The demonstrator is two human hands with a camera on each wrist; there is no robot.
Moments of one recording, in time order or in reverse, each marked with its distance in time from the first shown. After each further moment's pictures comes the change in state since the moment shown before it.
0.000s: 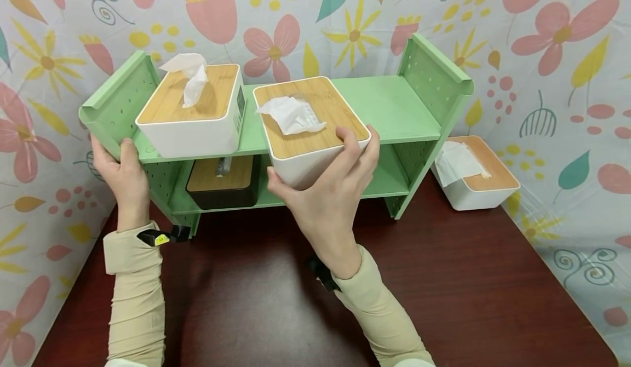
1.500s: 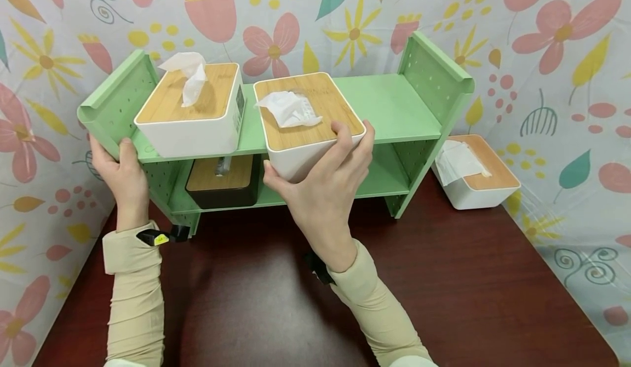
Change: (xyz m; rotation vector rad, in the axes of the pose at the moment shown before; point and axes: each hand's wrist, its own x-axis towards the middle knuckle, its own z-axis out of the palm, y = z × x) left_hand -0.002 0.003 0.000 0.009 -0.016 0.048; right_hand 0.001 0.002 0.009 -0.102 -0.010 -0.017
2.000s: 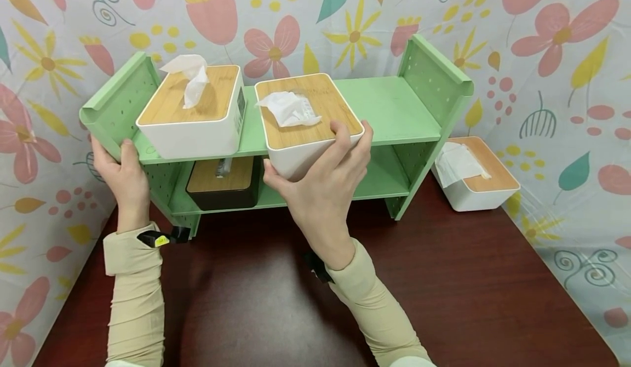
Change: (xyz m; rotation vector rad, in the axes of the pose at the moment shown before) left_hand 0.001 -0.001 0.000 -0.002 0.008 -0.029; right_hand 0.001 0.000 0.005 -0.022 0.004 0.006
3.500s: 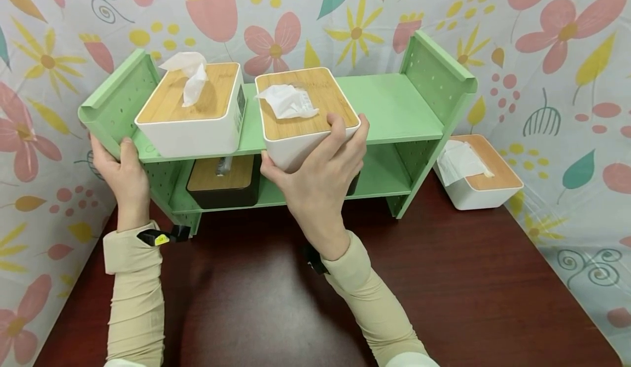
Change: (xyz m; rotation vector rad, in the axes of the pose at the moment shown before) left_hand 0.001 -0.002 0.000 -0.020 0.004 -0.028; right_hand 0.002 0.001 0.013 -0.047 -0.006 0.017
